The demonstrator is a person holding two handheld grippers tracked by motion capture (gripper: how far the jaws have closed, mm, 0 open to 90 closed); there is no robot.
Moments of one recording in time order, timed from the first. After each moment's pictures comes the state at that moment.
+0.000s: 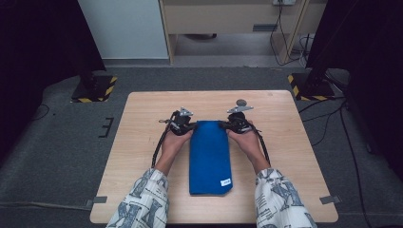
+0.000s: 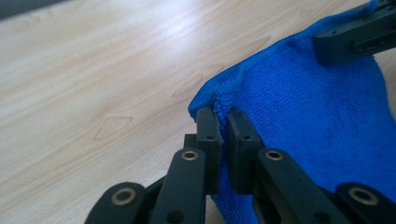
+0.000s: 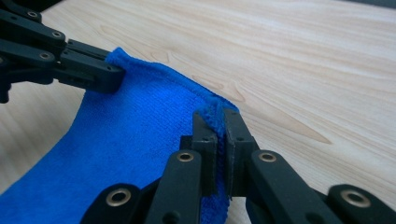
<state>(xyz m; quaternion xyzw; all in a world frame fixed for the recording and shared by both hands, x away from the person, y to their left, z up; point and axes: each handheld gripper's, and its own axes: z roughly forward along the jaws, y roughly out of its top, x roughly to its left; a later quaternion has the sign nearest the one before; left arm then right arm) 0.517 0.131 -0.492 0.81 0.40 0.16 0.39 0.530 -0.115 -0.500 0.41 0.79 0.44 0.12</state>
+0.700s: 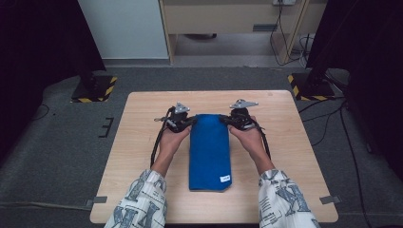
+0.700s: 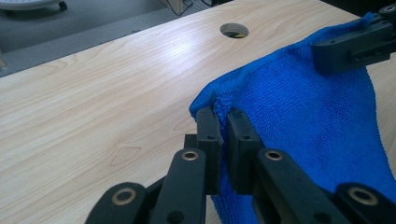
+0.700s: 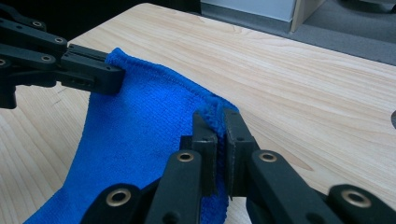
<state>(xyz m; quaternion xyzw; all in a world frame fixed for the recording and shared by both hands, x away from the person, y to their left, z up) 0.507 0.136 -0.464 0.79 0.39 0.18 0.44 0.519 -0.119 -0.465 0.39 0.78 0.47 0.14</state>
